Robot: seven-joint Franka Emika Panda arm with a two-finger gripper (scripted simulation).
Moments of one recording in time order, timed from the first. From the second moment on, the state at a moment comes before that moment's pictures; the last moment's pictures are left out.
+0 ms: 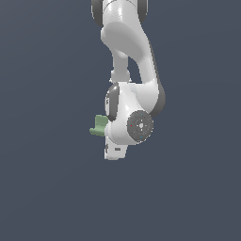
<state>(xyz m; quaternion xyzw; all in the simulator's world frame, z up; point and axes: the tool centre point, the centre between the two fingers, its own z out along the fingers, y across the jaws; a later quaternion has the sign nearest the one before) 0.015 -0.054 0.145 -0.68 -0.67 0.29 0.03</state>
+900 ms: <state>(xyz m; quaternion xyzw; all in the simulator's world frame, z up) -0.029 -0.132 0.262 -0.68 -0.67 0.29 0.03</state>
